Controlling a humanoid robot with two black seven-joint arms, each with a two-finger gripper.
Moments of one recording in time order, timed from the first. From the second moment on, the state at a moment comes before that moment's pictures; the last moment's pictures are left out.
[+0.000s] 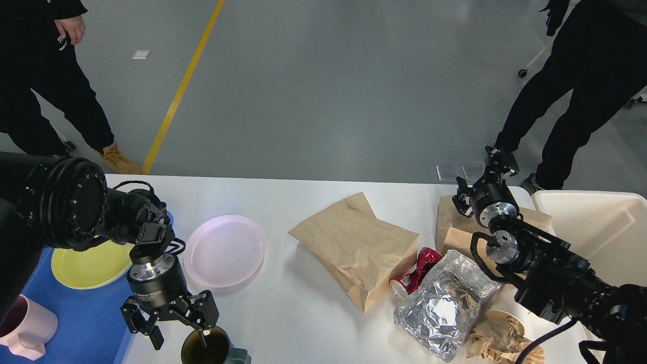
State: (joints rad) left arm -1.50 0.04 1.52 -0.98 0.09 -0.96 -0.38; right arm 0.75 -0.19 0.33 0.46 0.28 0.01 0.47
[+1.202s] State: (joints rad) left arm -1.57 0.02 1.53 -0.98 0.09 -0.96 -0.38; right arm 0.75 -0.19 0.33 0.46 0.28 0.01 0.47
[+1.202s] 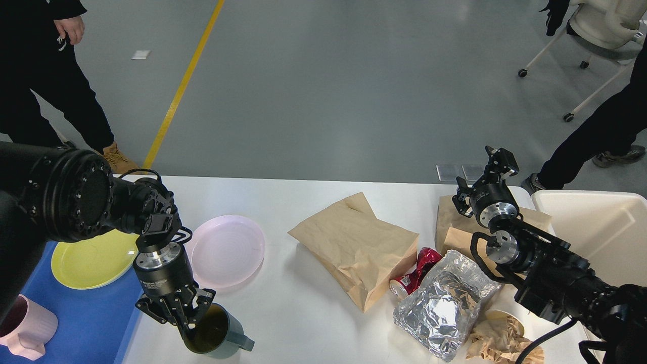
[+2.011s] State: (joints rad) left arm -1.58 0.55 1.61 -0.92 0.11 -0.96 -0.35; right arm 0.75 -0.19 0.33 0.46 0.28 0.01 0.47
